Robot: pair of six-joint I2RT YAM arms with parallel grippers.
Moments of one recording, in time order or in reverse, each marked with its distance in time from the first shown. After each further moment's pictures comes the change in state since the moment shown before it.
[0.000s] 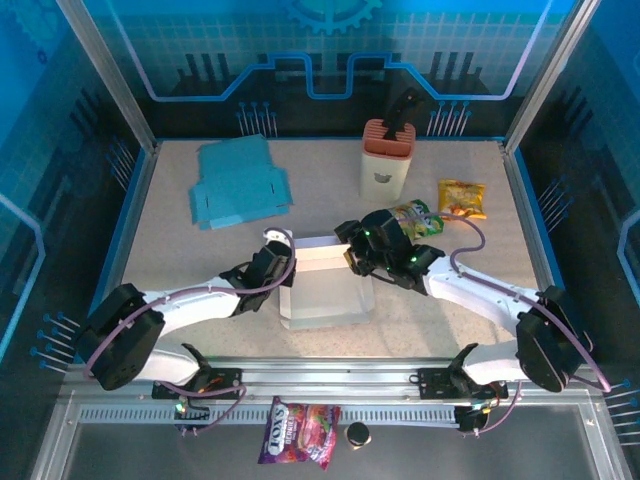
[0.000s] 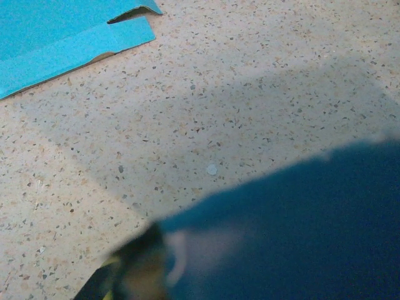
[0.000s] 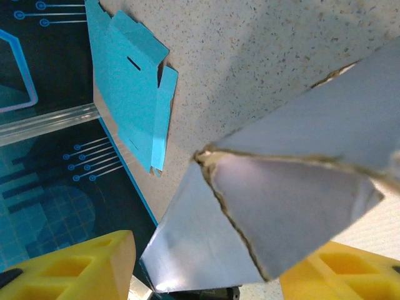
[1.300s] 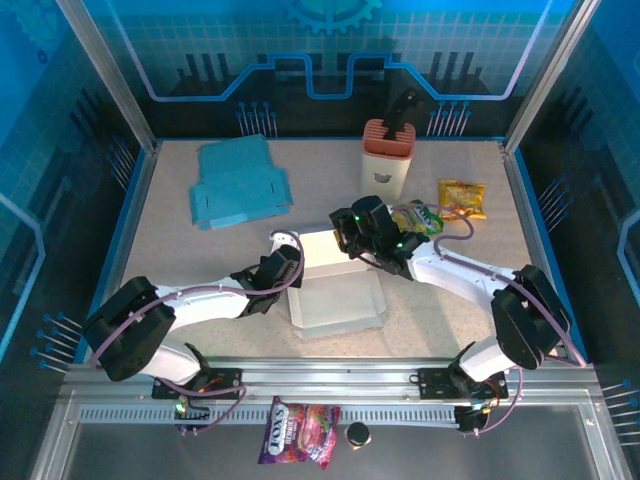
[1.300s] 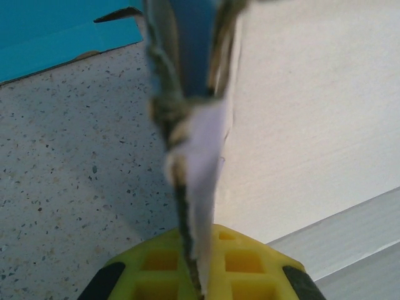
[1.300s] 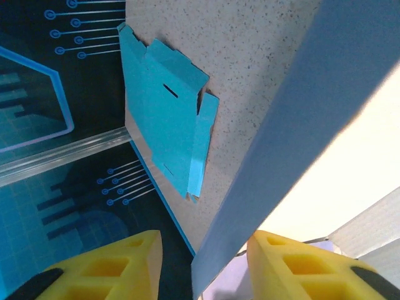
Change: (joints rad) left arm -0.069 0.061 0.022 0.033 -0.074 -0.100; right arm -0.024 0.159 0.112 0.101 0.041 0.064
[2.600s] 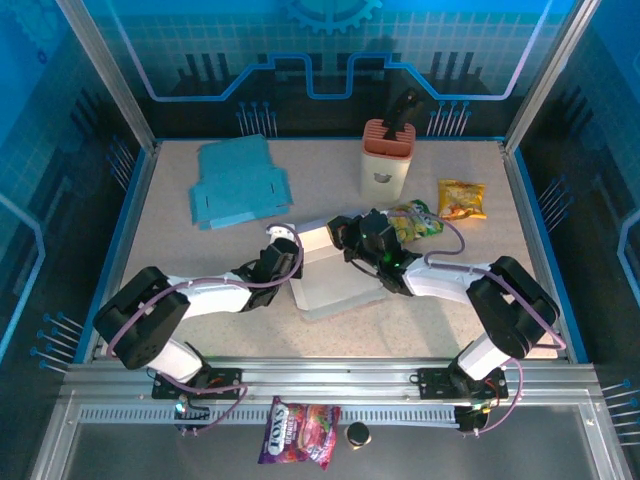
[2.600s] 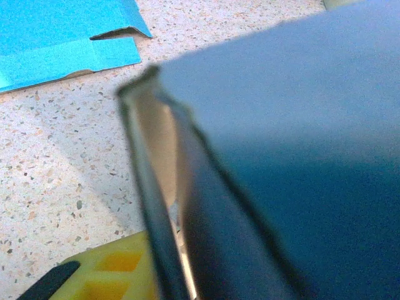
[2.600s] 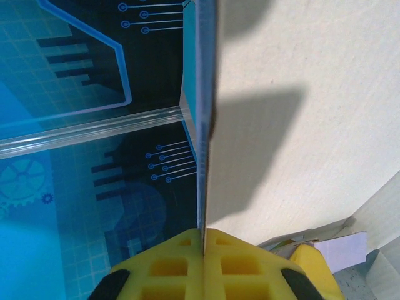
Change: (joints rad) left arm 0.076 0.079 -0.010 0.177 0.072 -0.004; right arm -0.003 0.064 -0.241 0.585 -0.036 -0.071
